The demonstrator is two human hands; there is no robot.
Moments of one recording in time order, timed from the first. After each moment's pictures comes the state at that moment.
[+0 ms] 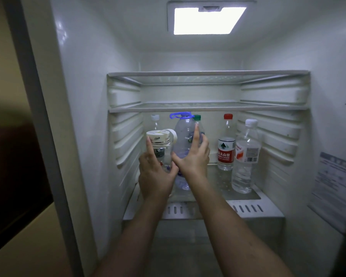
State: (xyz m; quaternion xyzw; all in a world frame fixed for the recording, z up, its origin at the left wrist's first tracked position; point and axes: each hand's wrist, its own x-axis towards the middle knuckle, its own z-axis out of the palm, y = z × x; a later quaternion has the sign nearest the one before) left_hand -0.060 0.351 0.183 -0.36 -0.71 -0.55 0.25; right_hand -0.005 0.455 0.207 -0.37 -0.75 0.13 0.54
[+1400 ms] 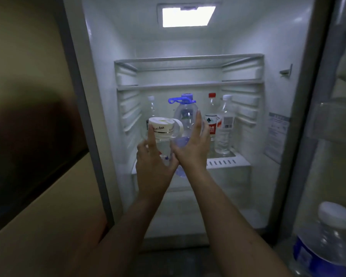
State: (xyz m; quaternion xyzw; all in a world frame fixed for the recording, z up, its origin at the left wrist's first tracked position) left_hand 0.034 0.217 0.174 -0.46 -0.65 -0.56 0.22; right_hand 0.095 0.316 0.196 -0.36 -0.71 0.16 0.59
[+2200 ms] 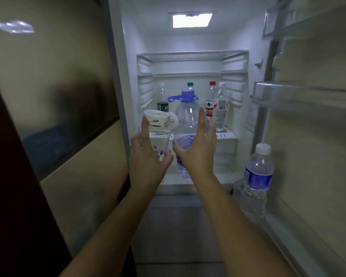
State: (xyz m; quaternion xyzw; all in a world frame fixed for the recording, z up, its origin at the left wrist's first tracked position) left_hand 0.124 0.043 0.179 -0.49 -0.65 -0.56 0.15; right_hand 0.218 0.141 0.179 -0.32 -0.74 0.16 0.58
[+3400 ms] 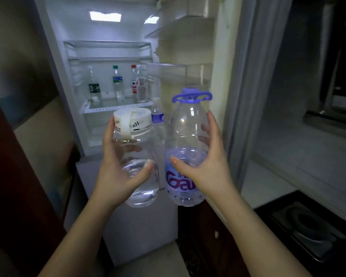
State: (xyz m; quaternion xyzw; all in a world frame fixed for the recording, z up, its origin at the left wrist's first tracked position) left_hand 0.365 -0.223 0.147 -0.65 -0.42 -0.62 -0.10; right_hand 0.573 -0.168 0.157 -0.31 -0.71 0.25 0.59
